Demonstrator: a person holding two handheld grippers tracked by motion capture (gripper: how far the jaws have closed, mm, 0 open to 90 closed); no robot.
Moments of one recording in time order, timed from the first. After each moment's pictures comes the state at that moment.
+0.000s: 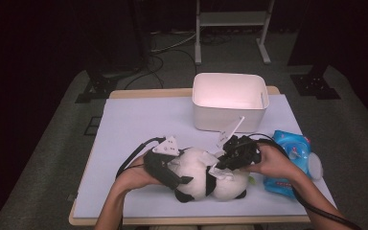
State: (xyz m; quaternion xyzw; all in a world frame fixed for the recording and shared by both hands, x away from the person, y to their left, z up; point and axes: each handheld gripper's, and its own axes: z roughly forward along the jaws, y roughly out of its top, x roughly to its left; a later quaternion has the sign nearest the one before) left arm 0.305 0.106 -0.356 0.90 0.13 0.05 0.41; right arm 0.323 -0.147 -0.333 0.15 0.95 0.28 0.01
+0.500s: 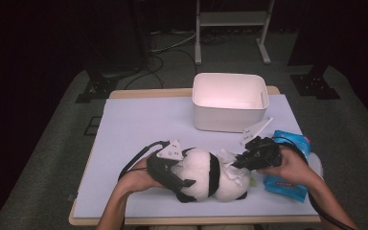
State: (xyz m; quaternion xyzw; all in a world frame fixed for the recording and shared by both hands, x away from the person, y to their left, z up) left arm 0.298 0.099 -0.358 0.91 0.12 0.05 0.40; right arm 0.318 -0.204 -0.338 0.20 0.93 0.31 0.01
